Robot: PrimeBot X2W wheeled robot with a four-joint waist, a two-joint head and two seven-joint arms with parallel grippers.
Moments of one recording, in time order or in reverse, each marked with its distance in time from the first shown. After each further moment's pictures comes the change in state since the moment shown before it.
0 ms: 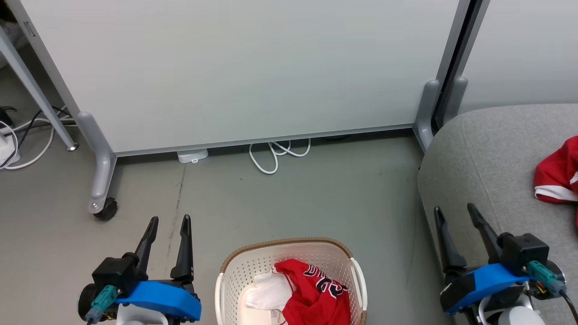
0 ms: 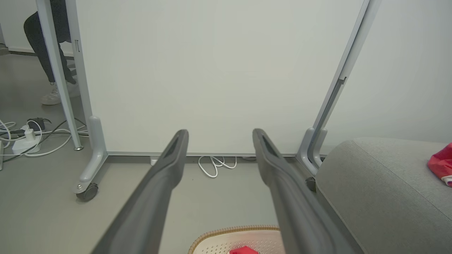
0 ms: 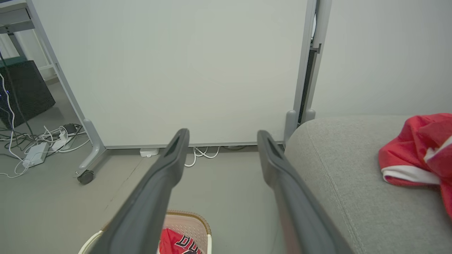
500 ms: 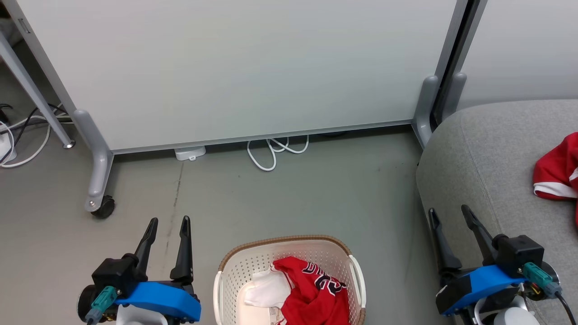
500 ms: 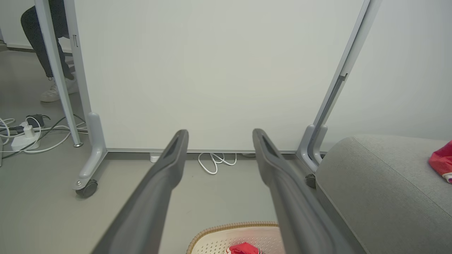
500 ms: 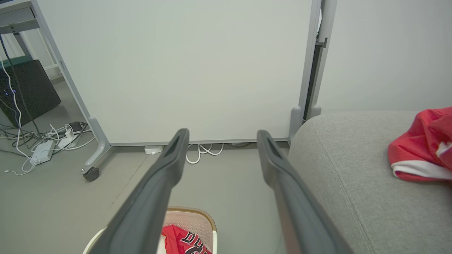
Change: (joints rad) left arm 0.003 -0.002 0.003 0.004 0.003 0.000 0.000; right arm 0.000 0.000 0.025 0.013 0.016 0.000 -0.011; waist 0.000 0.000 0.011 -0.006
